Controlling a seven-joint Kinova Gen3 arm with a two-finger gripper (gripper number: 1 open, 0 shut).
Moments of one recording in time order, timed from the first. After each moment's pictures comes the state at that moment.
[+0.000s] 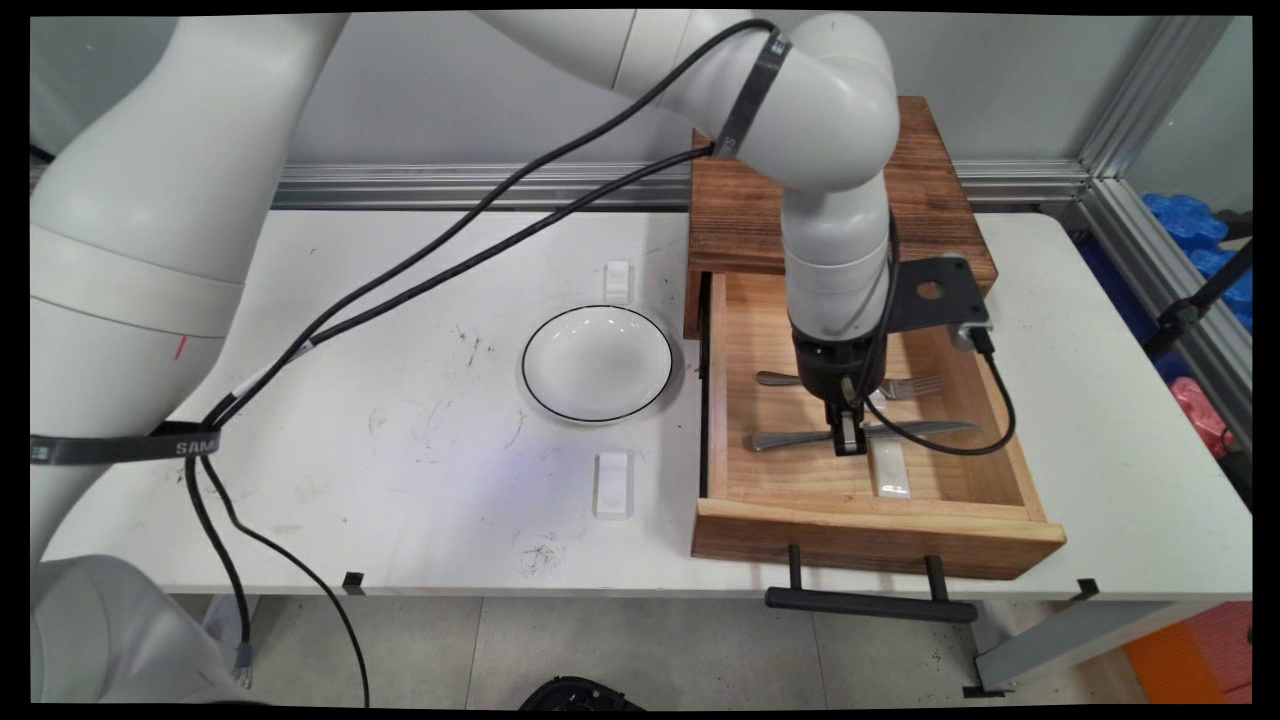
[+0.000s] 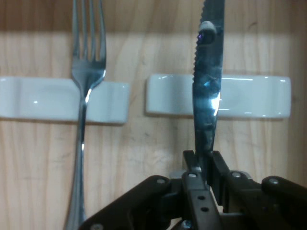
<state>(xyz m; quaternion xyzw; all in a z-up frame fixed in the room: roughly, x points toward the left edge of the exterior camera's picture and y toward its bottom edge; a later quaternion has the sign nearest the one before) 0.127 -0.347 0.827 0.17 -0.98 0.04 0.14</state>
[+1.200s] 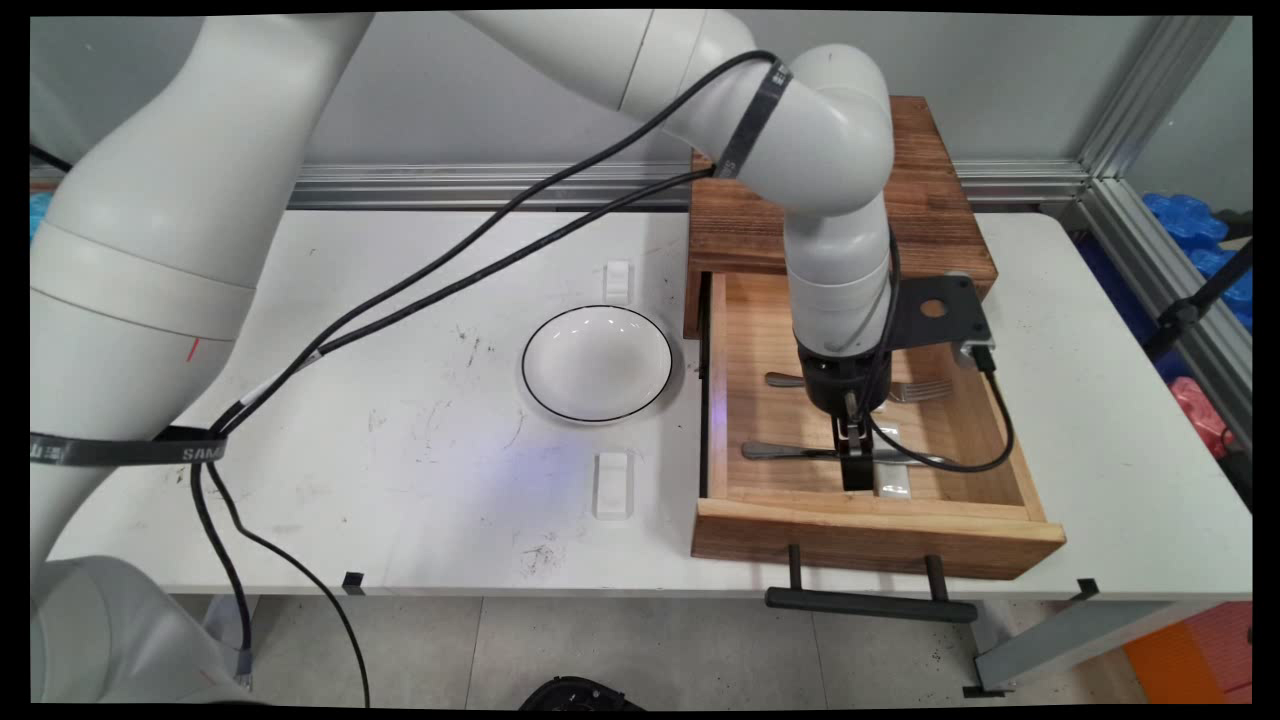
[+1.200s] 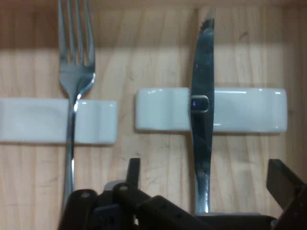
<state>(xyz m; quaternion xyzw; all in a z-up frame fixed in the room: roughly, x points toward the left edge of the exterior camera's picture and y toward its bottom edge) 0.121 -0.347 0.813 0.15 -0.98 0.04 0.15</state>
